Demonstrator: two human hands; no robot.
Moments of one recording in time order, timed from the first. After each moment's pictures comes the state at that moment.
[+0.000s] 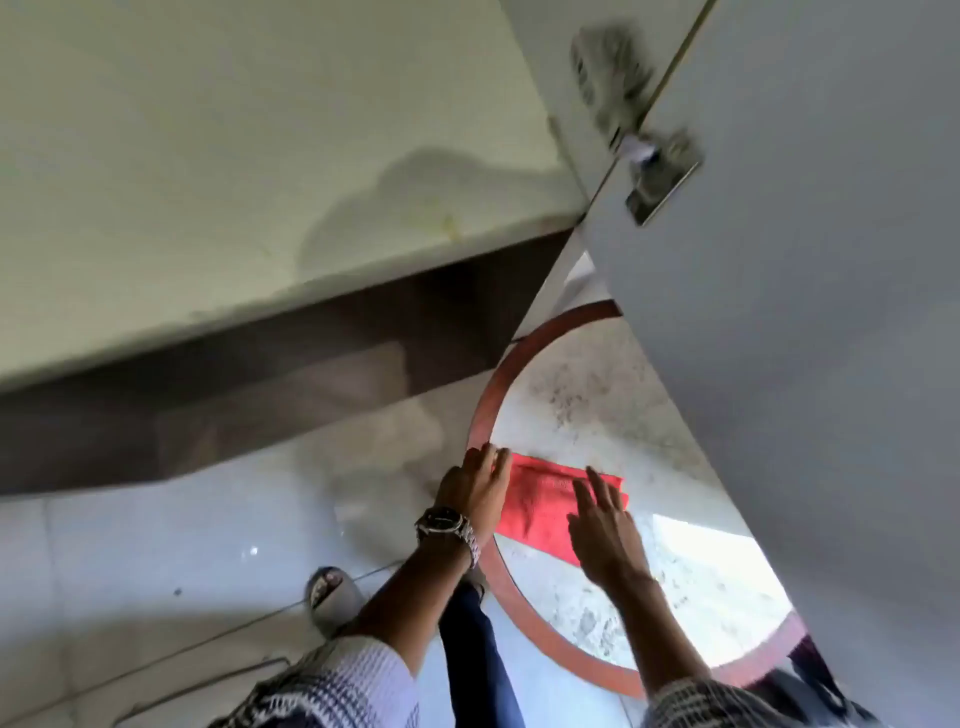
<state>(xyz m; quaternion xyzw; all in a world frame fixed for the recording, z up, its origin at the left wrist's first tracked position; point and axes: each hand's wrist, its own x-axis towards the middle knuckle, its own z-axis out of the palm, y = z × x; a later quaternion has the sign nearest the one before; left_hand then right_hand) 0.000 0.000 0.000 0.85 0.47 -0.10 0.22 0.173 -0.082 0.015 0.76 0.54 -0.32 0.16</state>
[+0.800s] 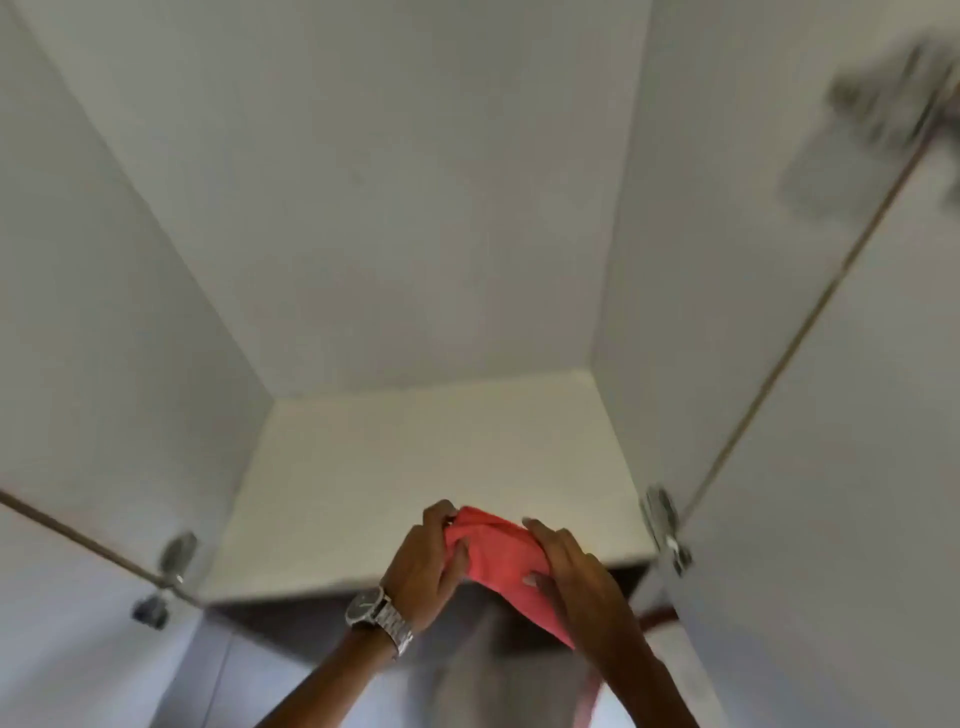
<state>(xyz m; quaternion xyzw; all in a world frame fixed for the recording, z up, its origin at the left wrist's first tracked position) -0.197 0.102 0.385 0.74 0.58 0.28 0.20 0.033 0.080 0.397 0.56 0.80 -0.19 -0.13</state>
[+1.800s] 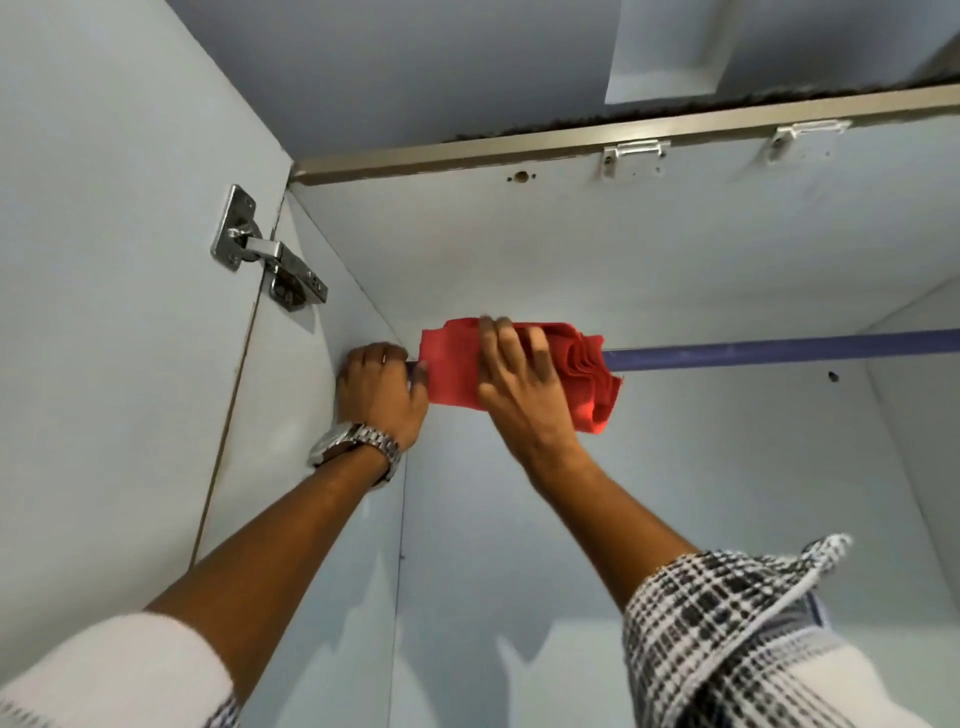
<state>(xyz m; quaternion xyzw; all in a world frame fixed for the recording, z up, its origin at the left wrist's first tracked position) -0.523 0.279 1.173 0.49 0.53 0.54 -0.43 -0.358 0.317 1.164 0.32 0.57 0.63 -0.42</state>
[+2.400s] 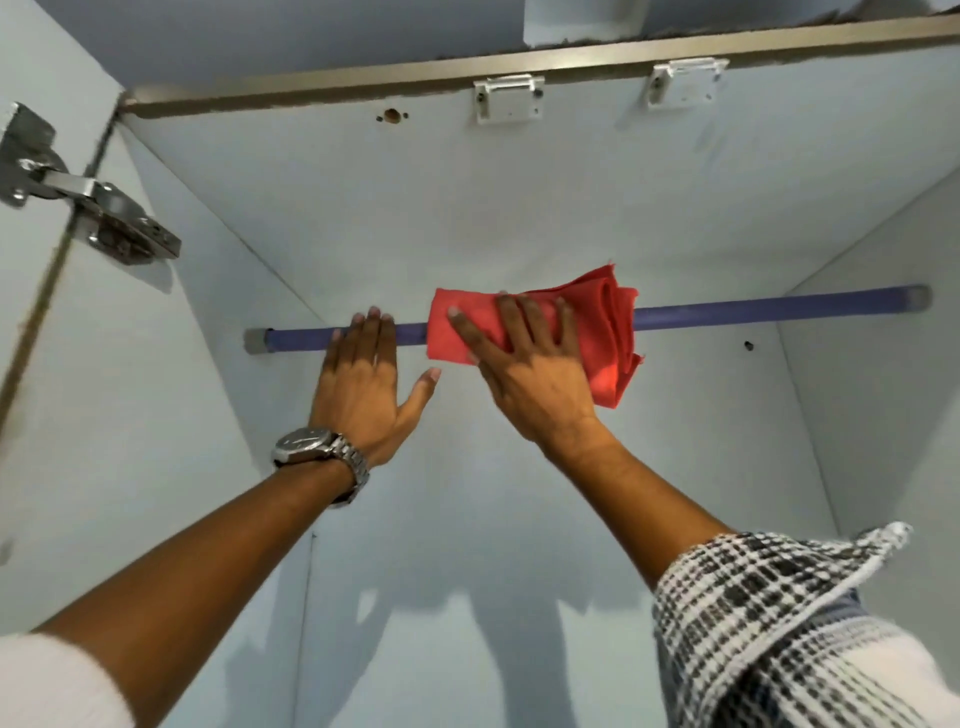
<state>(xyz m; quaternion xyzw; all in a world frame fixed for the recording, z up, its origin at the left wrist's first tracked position) -0.444 0.319 1.143 0.54 0.53 0.44 -0.49 -0.244 0.368 1.161 0.31 0.59 0.56 -0.49</state>
